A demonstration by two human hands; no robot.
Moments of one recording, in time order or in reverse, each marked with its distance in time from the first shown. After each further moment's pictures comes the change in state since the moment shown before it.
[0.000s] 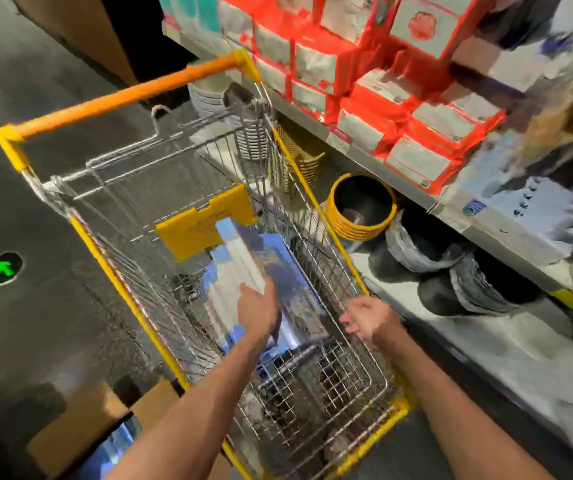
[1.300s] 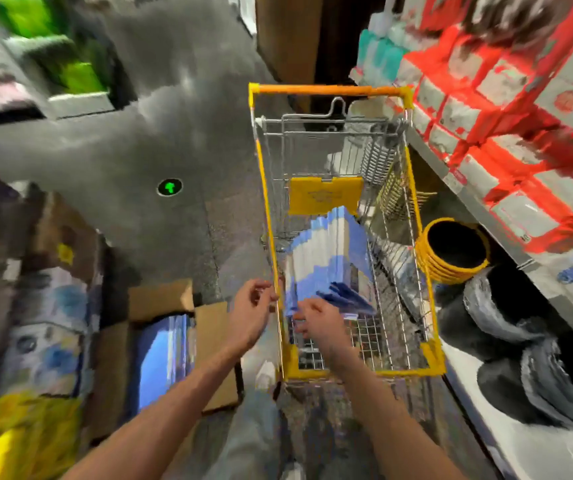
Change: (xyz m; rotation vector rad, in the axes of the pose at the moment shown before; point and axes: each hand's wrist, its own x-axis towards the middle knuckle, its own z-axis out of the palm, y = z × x) left_hand -0.248 -0.126 -0.133 -0.400 0.264 0.173; right_hand -0.186 0.072 0.128 -0.035 -0.406 -0.343
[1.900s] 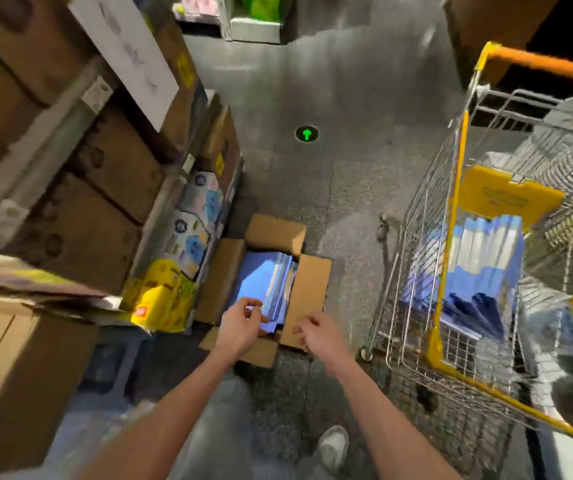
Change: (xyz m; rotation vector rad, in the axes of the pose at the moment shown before) left_hand -0.128 -0.165 -0.260 0.090 0.296 -0.406; right_hand -0.082 0.059 0.257 -0.398 -0.404 0.101
